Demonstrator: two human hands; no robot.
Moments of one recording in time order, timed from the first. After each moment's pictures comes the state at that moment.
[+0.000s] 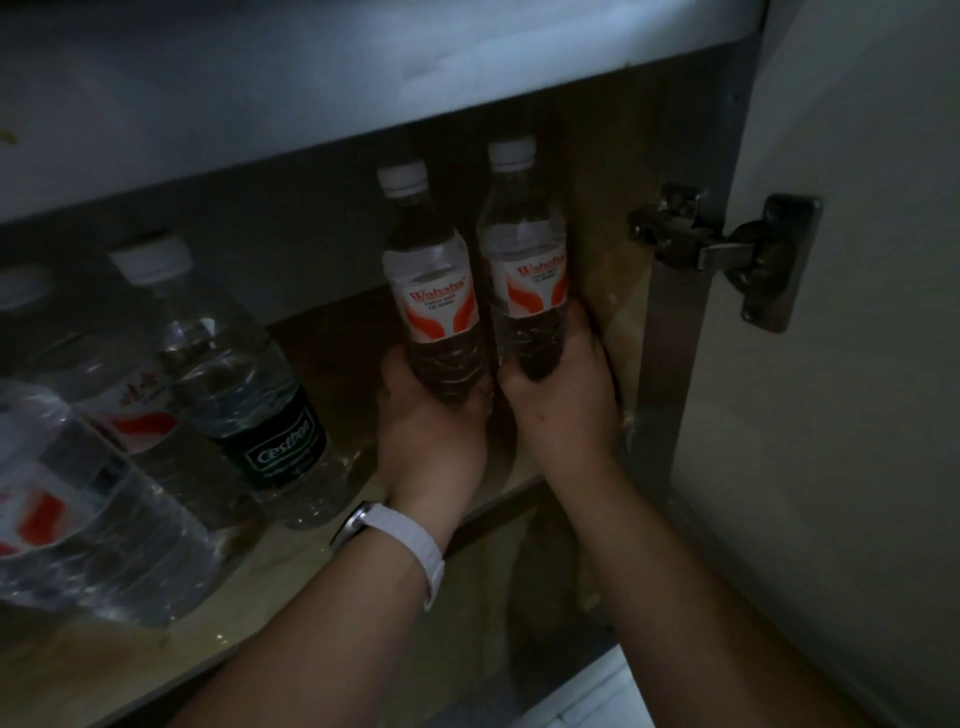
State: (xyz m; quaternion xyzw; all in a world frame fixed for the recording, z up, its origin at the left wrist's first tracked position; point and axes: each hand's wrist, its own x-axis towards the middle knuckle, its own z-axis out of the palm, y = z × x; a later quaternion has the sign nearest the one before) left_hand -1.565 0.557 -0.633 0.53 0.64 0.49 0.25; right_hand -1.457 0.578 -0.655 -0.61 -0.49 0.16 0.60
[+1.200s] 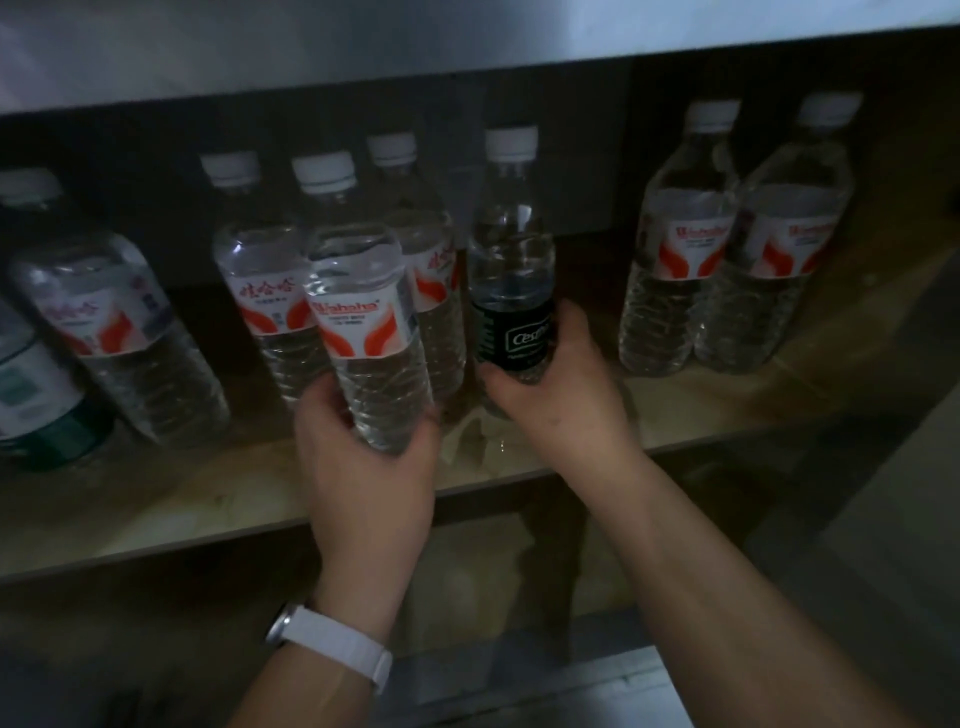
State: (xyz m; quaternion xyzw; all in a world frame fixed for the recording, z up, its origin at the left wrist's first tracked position) left_hand -1.738 0.431 -0.652 0.44 0.63 0.63 0.09; right_hand -1.600 0.510 -0.626 -0.53 -0.65 0.31 0.44
